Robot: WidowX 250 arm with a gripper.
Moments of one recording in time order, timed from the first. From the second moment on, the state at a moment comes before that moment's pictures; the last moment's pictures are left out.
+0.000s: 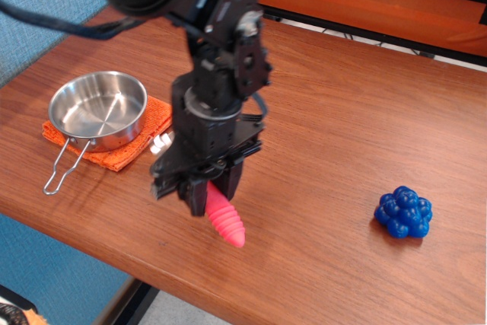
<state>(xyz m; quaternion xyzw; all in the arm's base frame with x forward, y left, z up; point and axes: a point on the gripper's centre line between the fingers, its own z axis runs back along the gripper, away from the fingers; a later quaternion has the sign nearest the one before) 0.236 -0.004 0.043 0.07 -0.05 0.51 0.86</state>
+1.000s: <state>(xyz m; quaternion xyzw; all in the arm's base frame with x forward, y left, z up) 0.309 0.002 0.032 0.08 -0.04 0.11 0.99</state>
